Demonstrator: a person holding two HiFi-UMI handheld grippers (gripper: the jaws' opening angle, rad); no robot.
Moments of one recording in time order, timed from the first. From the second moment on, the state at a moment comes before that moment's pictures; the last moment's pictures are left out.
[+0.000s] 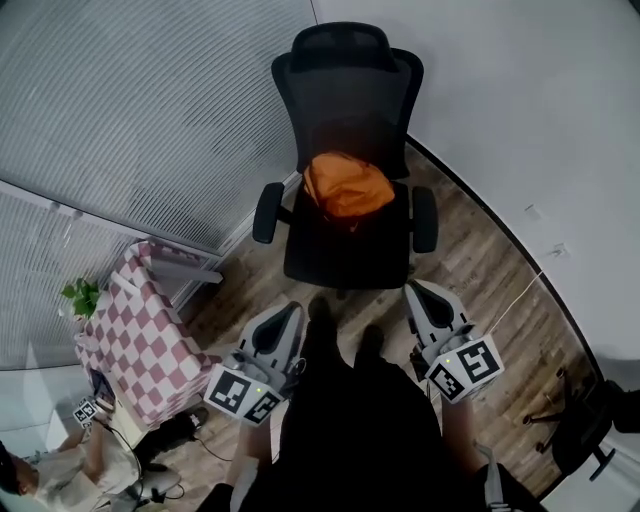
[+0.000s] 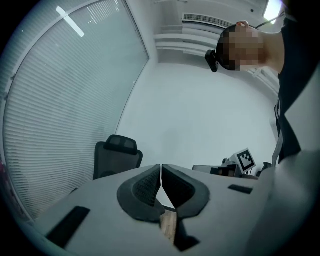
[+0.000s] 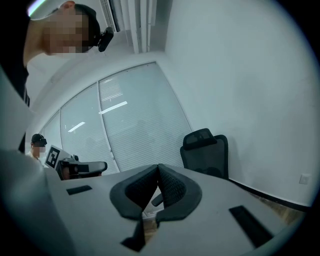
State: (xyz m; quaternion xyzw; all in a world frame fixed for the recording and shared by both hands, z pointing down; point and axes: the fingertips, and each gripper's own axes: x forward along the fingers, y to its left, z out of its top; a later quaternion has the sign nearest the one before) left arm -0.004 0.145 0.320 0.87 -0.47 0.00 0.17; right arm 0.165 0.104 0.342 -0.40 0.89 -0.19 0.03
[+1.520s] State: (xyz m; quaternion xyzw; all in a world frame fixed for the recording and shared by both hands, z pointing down) left arm -0.157 -0.253 0.464 0.91 -0.32 0.08 0.25; right arm -0.011 -0.134 0.371 -0.51 0.82 -0.24 -0.05
